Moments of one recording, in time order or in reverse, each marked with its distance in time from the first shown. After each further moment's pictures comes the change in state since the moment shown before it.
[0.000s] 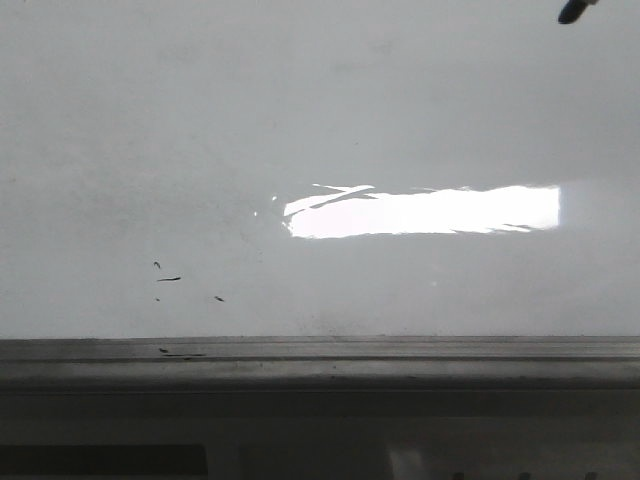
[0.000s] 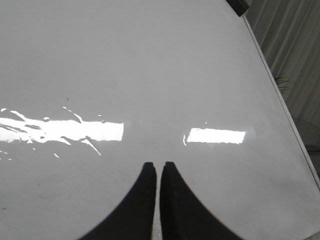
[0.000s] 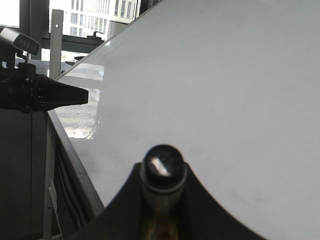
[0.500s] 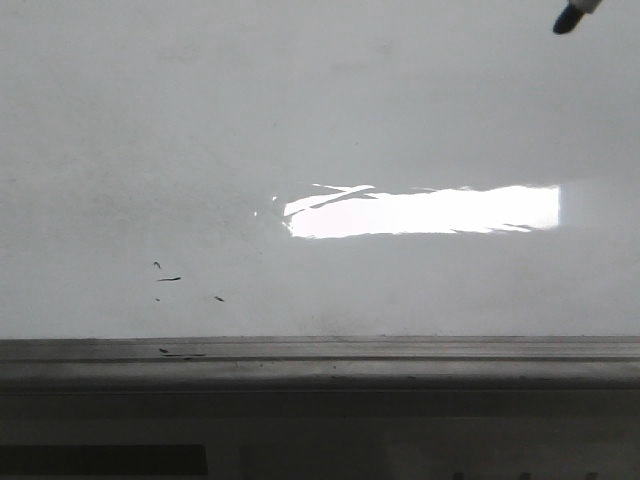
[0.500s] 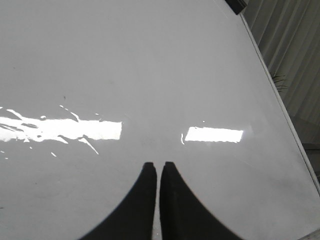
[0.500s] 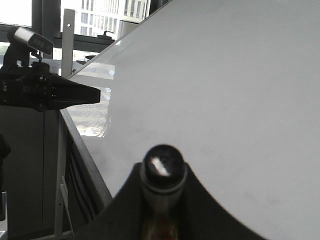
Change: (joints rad) left arm 0.000 0.000 0.000 -0.002 0.004 0.000; right arm 0.000 0.000 0.000 0.000 0.043 0.002
